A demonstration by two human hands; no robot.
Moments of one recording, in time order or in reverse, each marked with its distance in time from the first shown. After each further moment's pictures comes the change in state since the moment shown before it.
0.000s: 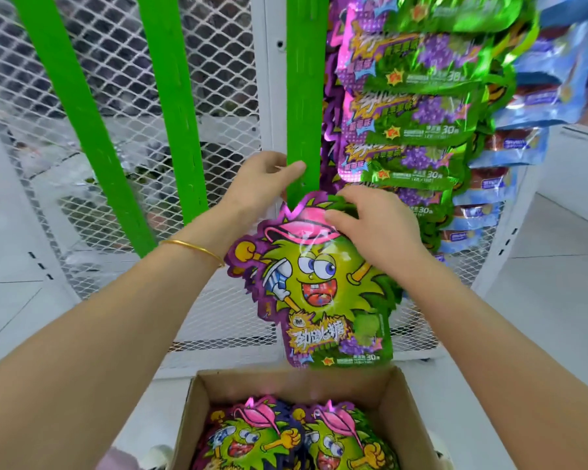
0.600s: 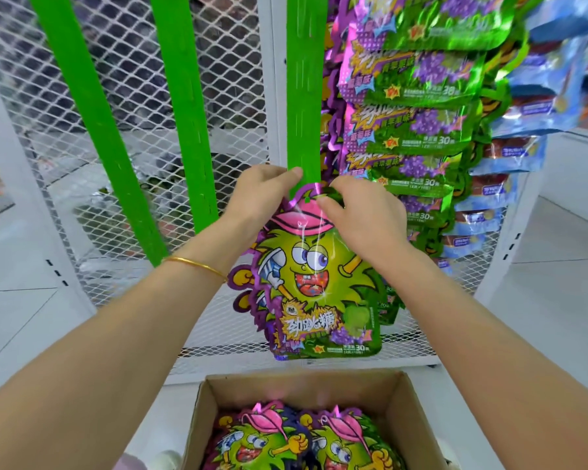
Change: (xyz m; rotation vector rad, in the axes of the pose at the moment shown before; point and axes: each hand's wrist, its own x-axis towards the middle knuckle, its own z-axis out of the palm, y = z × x) left_hand -0.023 0.014 -0.009 -0.093 0.041 -0.061; right_hand 0.016 -0.020 0.003 -0.108 0.099 -0.001
